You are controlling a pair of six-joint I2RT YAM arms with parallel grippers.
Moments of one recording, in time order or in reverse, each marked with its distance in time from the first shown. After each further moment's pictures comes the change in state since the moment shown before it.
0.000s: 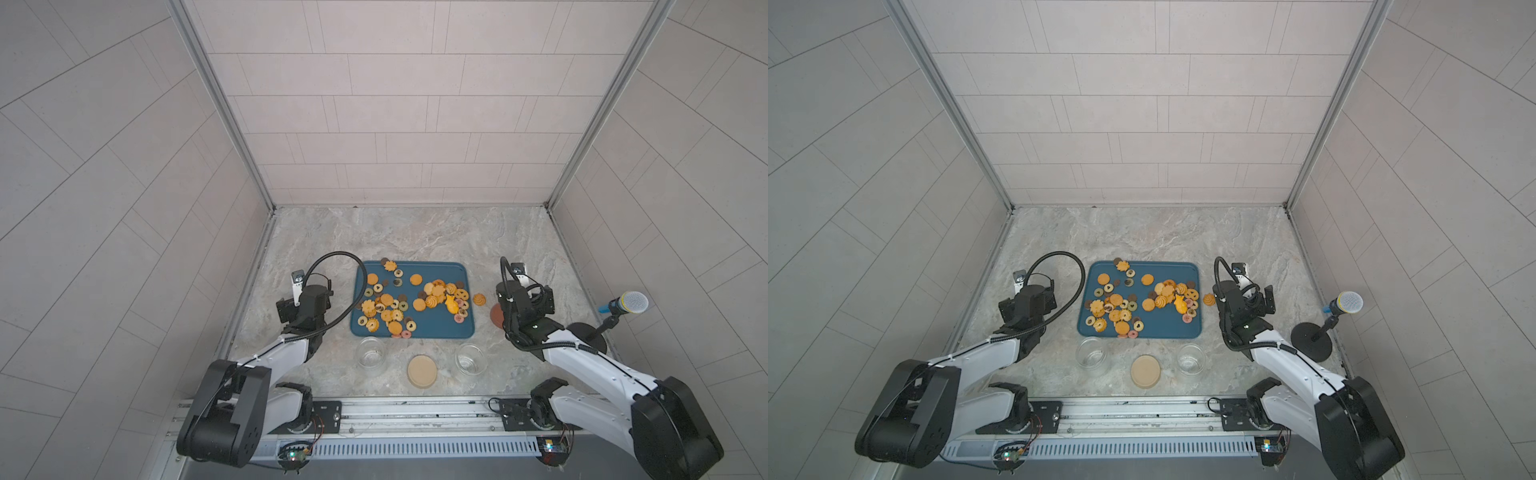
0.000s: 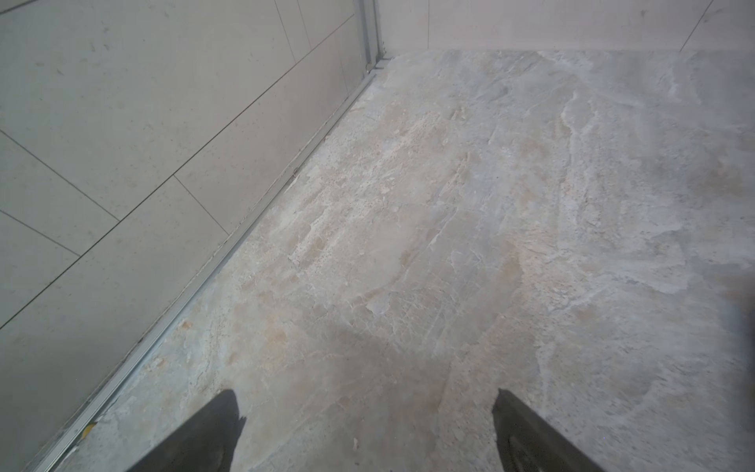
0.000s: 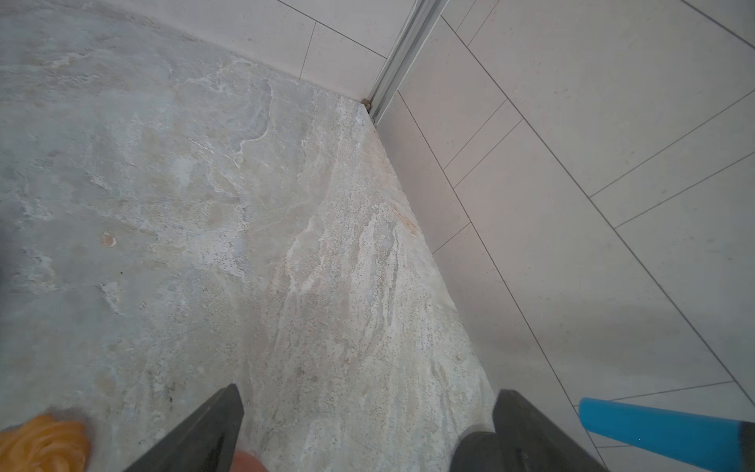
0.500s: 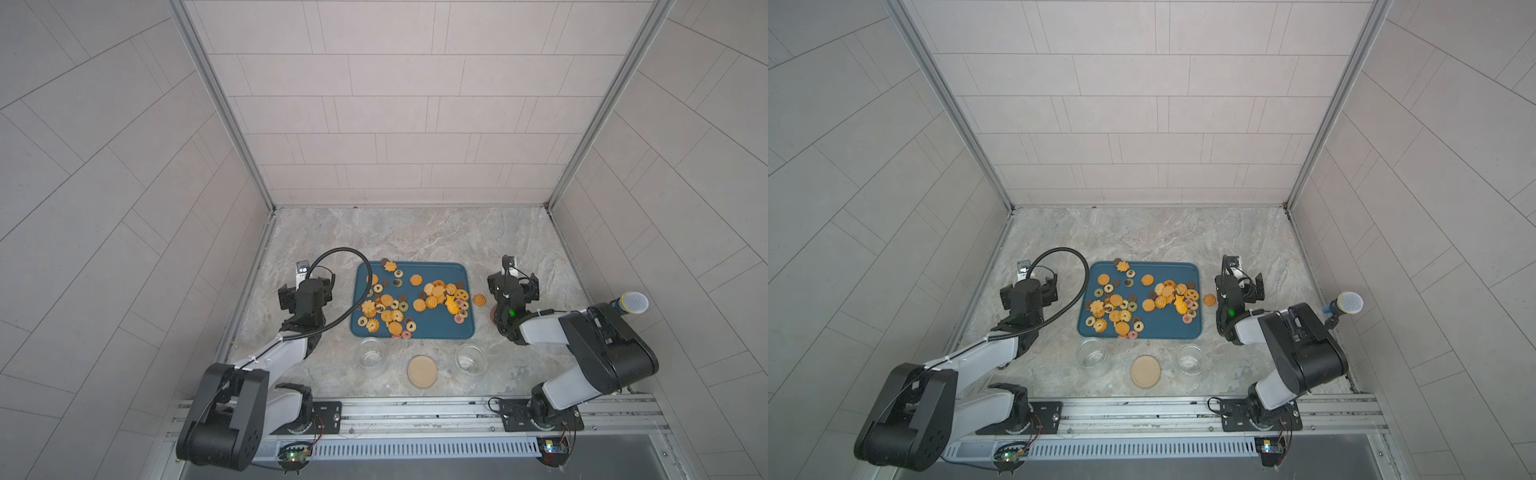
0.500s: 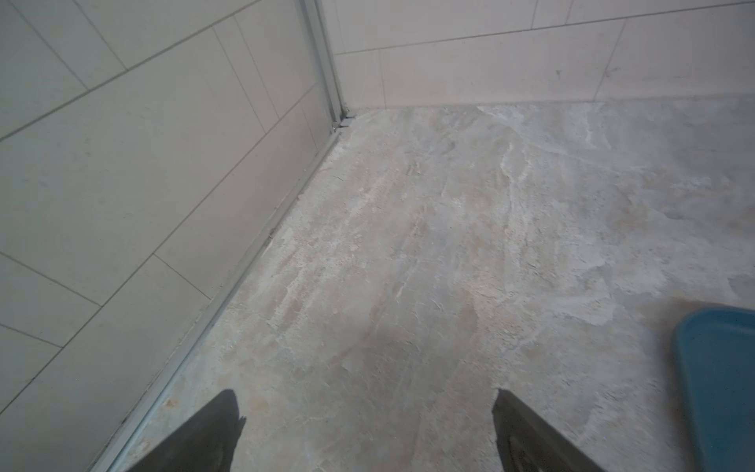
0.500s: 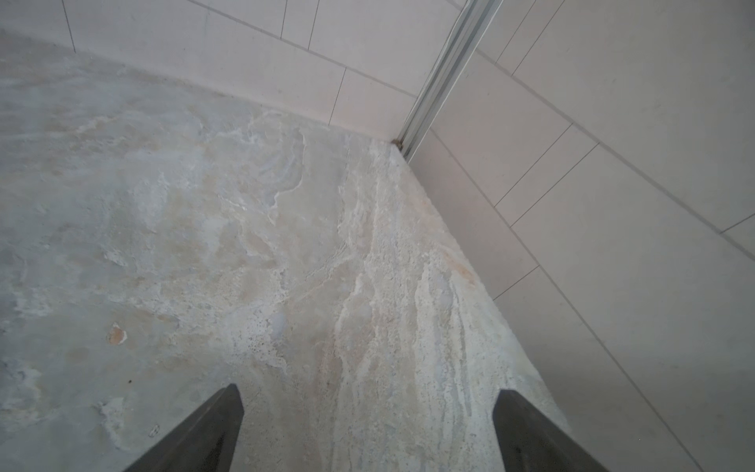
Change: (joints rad) left arm 0.010 -0.010 0.066 -0.015 0.104 0.122; right arm -0.156 0.433 -0.031 0.718 -0.188 -0.156
